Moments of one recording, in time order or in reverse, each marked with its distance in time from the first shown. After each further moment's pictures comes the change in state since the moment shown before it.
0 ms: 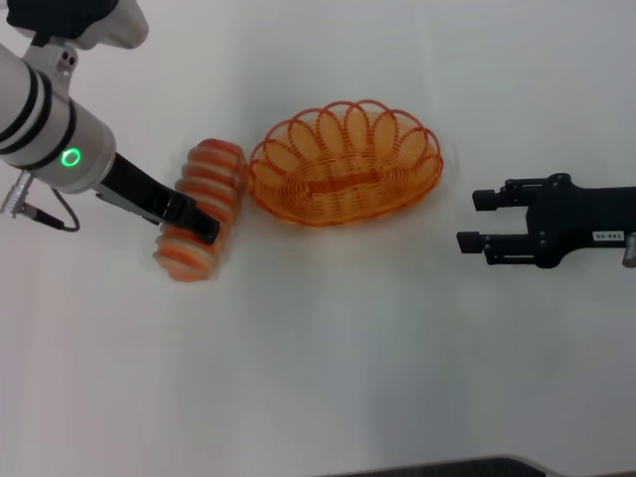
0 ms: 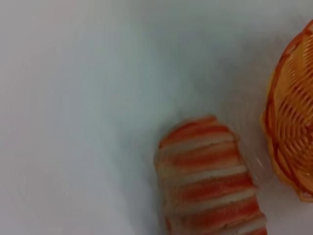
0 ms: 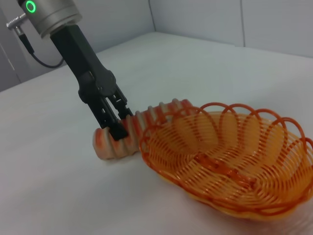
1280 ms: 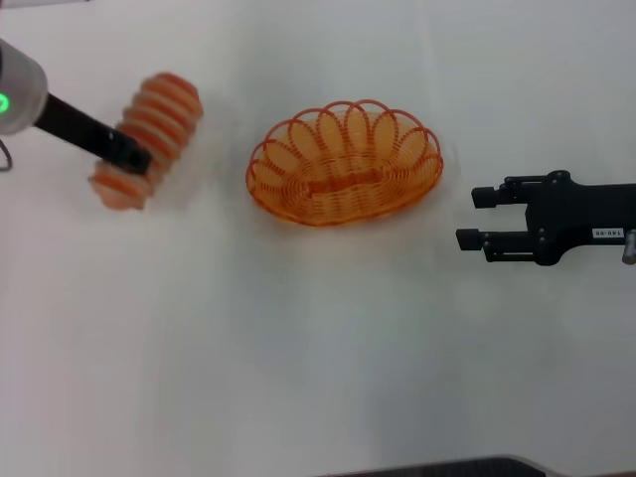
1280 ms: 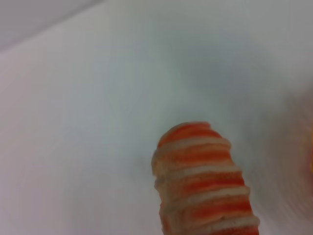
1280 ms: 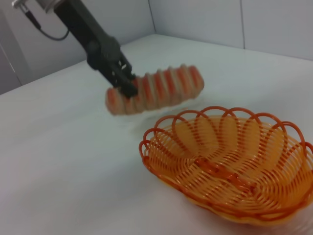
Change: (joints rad) left arm 0.039 0.057 -0.028 0.147 0.013 -0.010 0.089; right arm 0.007 -0.001 0.008 0.001 -0.003 -0.005 0.000
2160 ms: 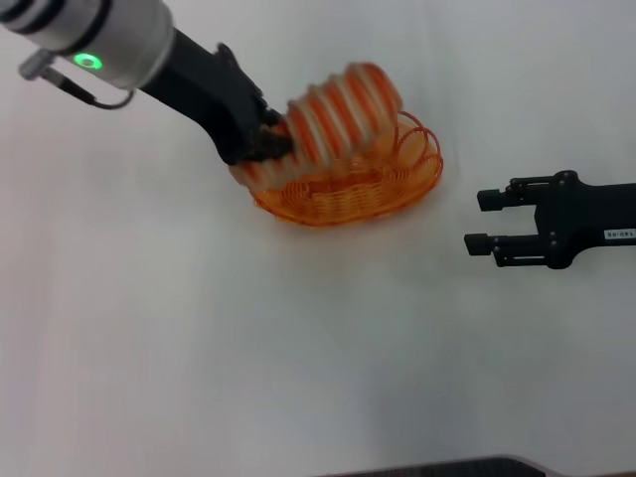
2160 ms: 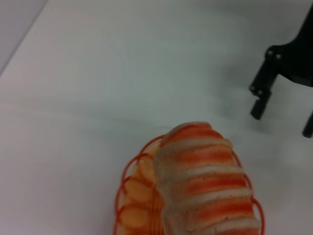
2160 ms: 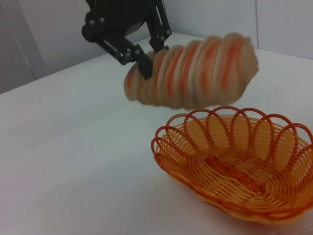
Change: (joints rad) left arm -0.172 -0.053 -0.037 0.007 -0.220 0.166 0.635; right arm 0.002 -0.019 -0.008 -0.012 -0.007 -0.045 -0.006
